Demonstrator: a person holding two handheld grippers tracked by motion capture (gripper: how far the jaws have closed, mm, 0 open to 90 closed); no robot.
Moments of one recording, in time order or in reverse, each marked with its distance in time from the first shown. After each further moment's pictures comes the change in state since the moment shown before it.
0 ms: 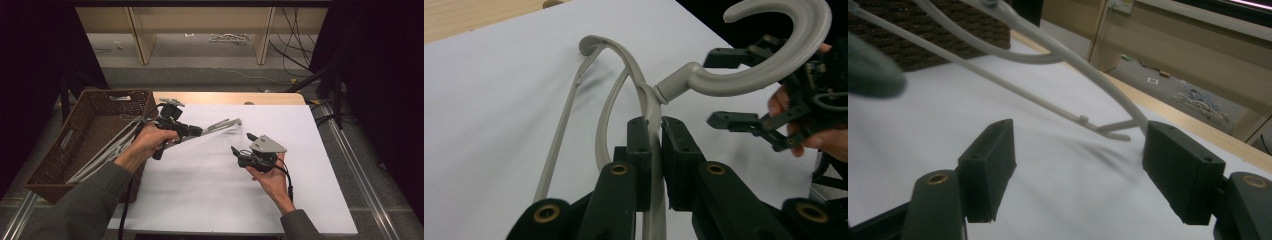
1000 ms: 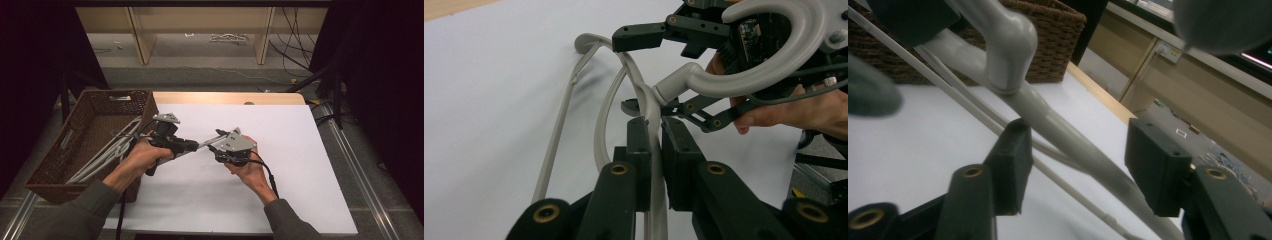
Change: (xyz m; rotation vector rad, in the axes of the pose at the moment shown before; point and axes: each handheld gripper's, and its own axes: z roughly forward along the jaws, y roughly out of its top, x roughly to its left) left arm -0.041 -0.026 -0.014 0.007 -0.009 -0.020; right arm 0.037 0.027 0.048 -0.084 0.146 -0.223
